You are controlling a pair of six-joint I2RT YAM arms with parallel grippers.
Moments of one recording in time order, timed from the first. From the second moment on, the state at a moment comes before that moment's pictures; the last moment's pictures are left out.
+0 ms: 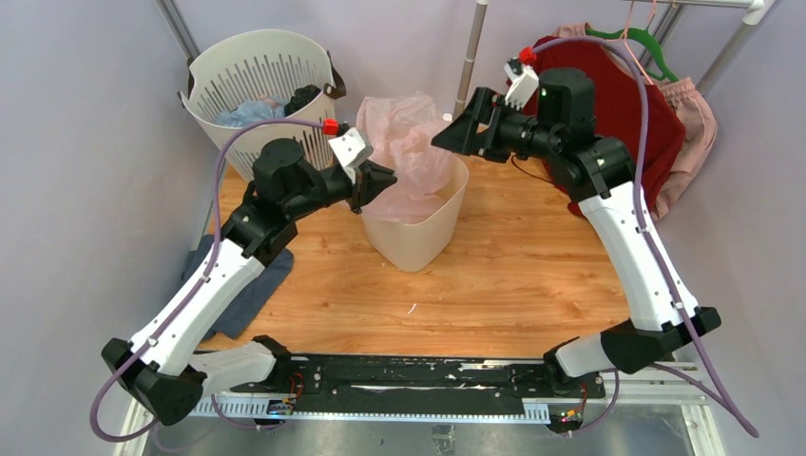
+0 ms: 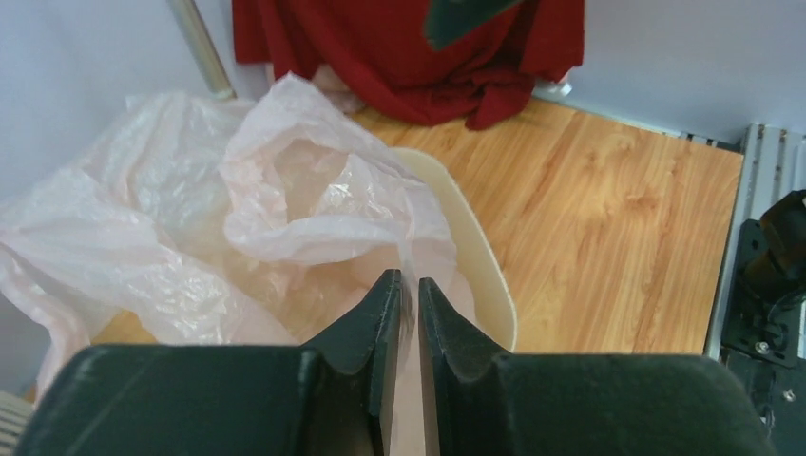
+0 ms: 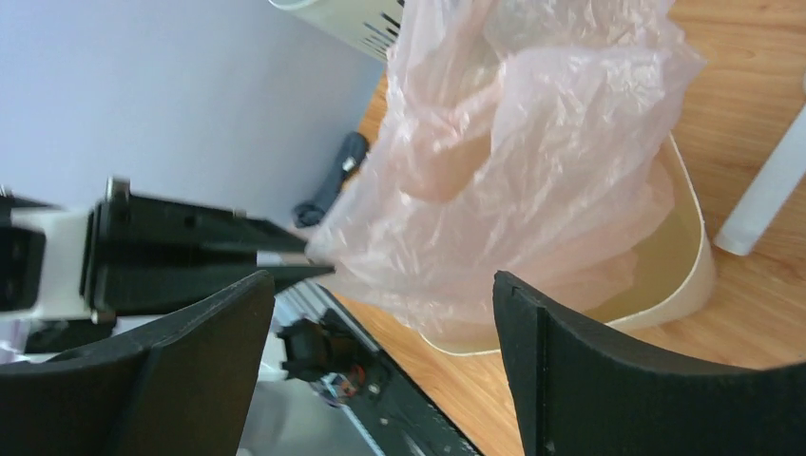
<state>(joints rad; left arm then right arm) -0.56 1.14 1.25 -0.23 0.48 0.14 0.49 1.40 1.84 -0.77 -0.41 0.56</state>
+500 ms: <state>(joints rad) -0.56 1.18 1.25 -0.18 0.63 0.17 0.46 1.67 2.23 -0.85 -0.53 0.61</state>
